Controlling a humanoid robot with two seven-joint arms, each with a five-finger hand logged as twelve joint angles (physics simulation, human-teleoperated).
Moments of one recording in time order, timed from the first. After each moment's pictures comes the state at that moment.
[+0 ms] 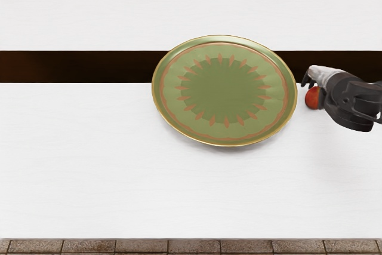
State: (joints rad) left arm -0.02 0.00 -0.06 -0.06 0.14 -0.25 0.08; right arm 1.32 -0.56 -0.33 1.21 -0.93 -0.19 -0.61
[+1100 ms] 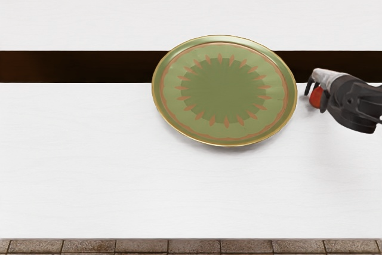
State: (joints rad) left arm -0.02 0.00 -0.06 -0.06 0.14 -0.25 0.08; right arm 1.29 -0.58 -0.30 1.20 -0.91 -0.19 -0.61
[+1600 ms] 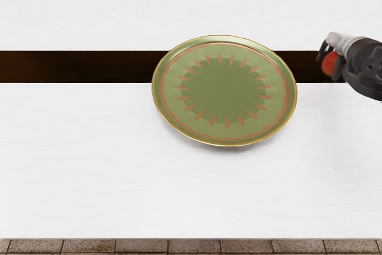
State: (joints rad) left arm -0.02 0.00 -0.06 -0.06 0.14 -0.25 0.08; right arm 1.45 -0.64 -0.30 1.21 -0.89 -0.15 -0.61
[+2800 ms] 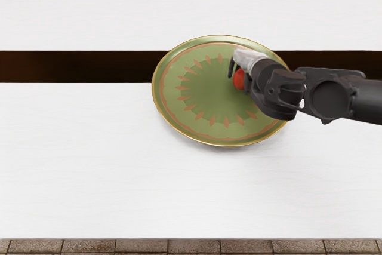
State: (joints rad) left arm -0.02 0.00 -0.06 -0.06 0.14 -0.25 0.08; right arm 1.39 -0.24 -0.24 1.11 -0.90 -0.23 -0.61
